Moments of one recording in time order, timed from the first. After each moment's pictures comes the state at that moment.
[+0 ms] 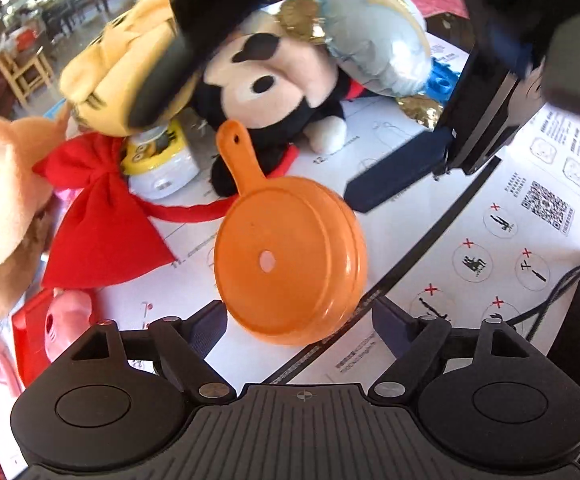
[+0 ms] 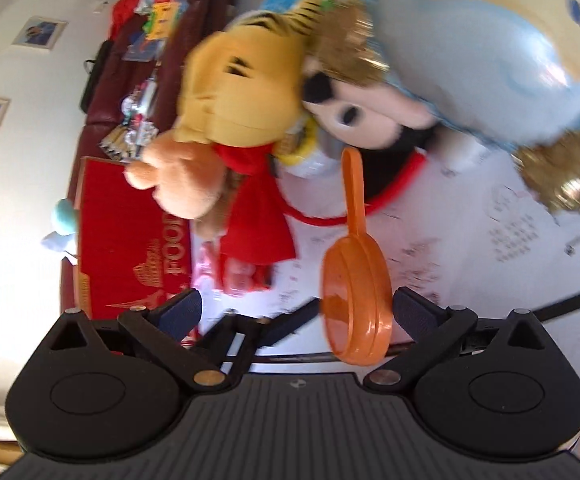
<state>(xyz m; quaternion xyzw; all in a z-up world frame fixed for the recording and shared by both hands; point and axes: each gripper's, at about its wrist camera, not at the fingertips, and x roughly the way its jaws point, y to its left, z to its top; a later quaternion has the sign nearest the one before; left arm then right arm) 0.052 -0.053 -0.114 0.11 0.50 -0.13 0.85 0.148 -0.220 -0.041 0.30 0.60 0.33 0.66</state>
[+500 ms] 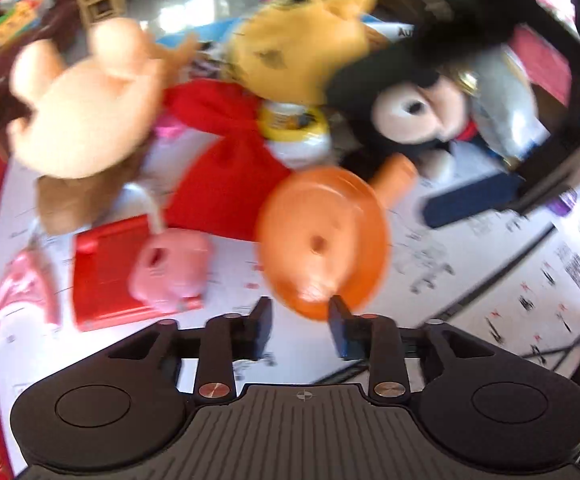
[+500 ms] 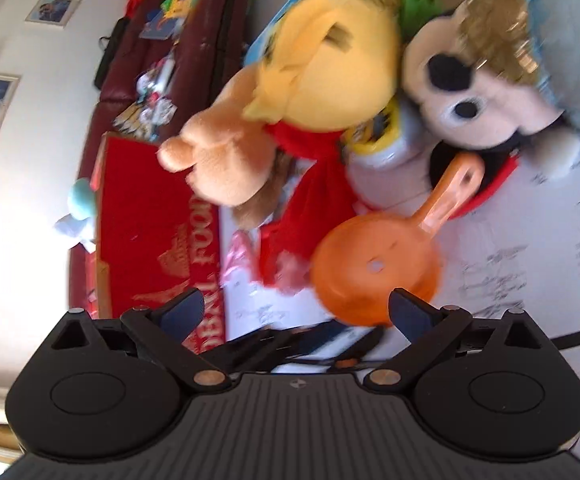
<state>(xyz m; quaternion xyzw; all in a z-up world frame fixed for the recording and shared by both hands) 0.054 0.029 -0.094 -0.01 0.50 -0.04 0.86 0.154 -0.184 -0.029 0.27 0.61 0.32 0.67</state>
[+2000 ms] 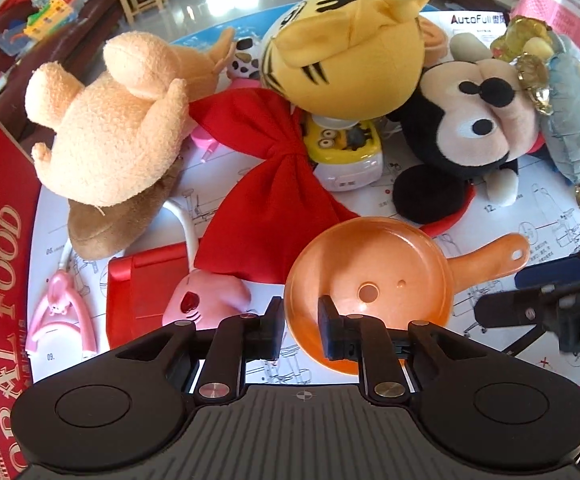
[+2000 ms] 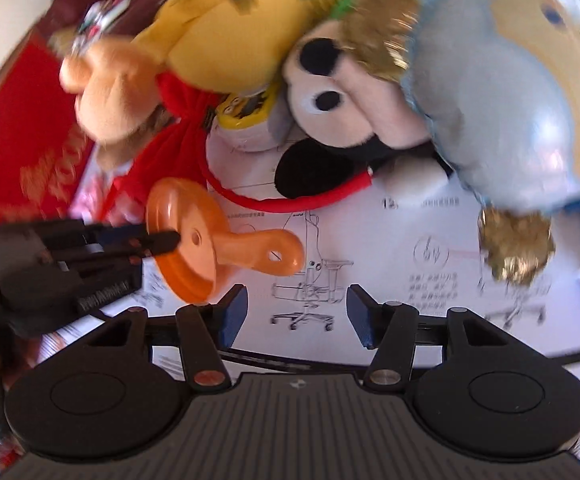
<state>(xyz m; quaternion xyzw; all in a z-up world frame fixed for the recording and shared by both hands) 0.084 0.019 -0.089 0.03 0.53 0.03 0.85 0.136 -0.207 -0.057 0.08 0.59 0.28 0.75</state>
